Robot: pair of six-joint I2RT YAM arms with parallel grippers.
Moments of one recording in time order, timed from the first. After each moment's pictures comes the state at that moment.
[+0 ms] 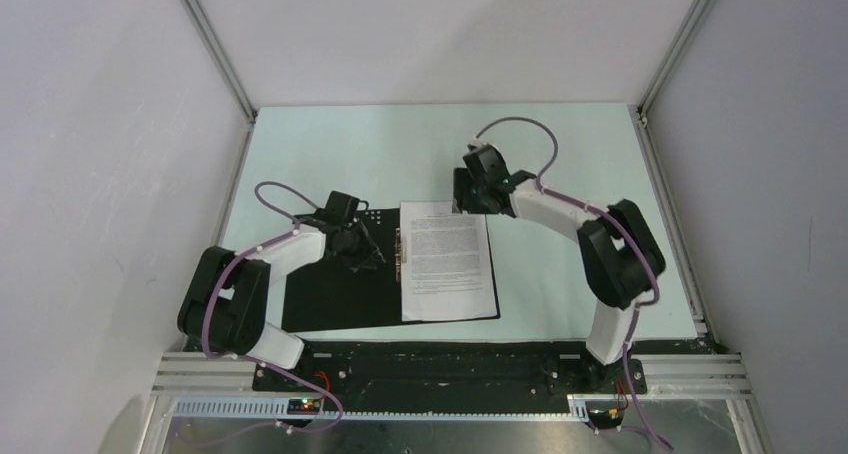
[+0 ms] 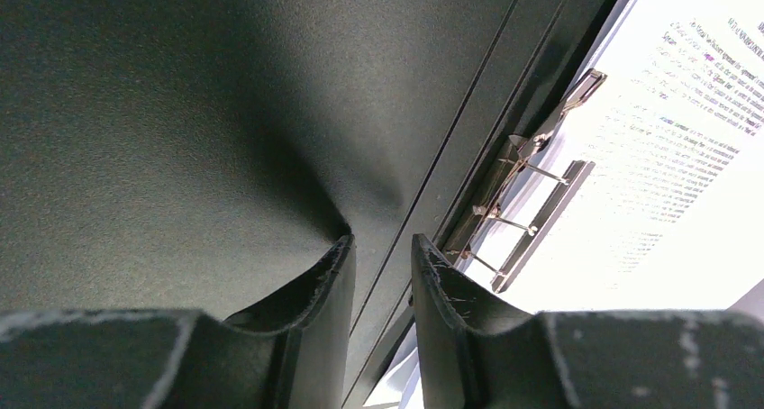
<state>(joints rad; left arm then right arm) -0.33 1.48 0.71 -0.36 0.13 -0.88 0.60 1.78 1.22 -0.33 0.09 0.53</state>
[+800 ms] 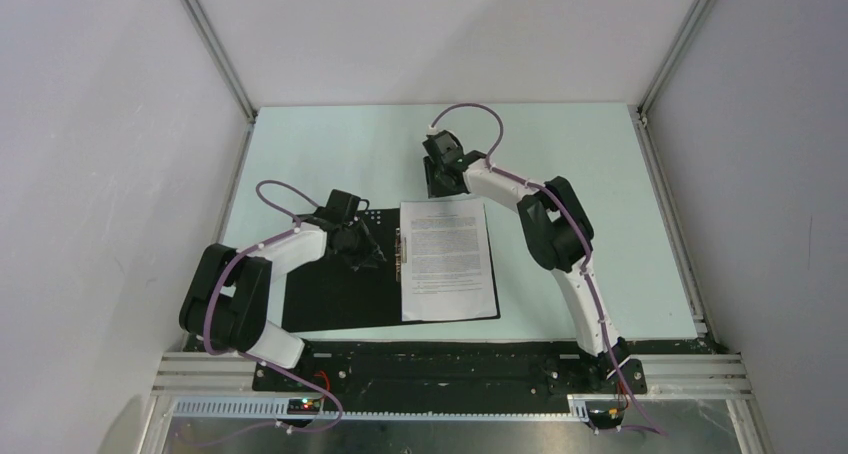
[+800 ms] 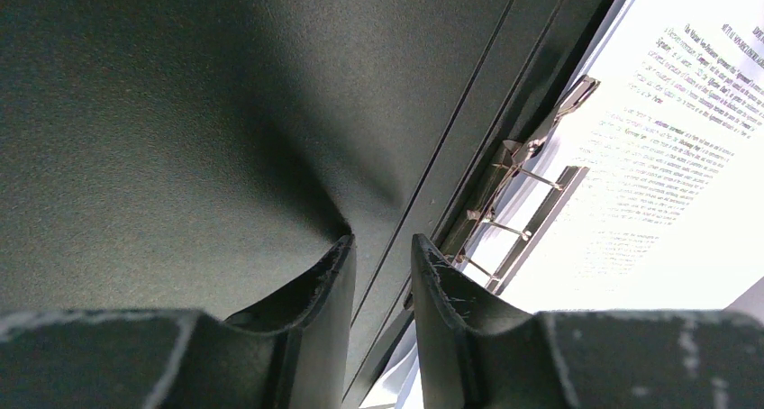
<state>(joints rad) -0.33 1.49 0.72 -0.36 0.14 -0.88 0.64 2.31 1.82 -0.42 0.14 0.39</state>
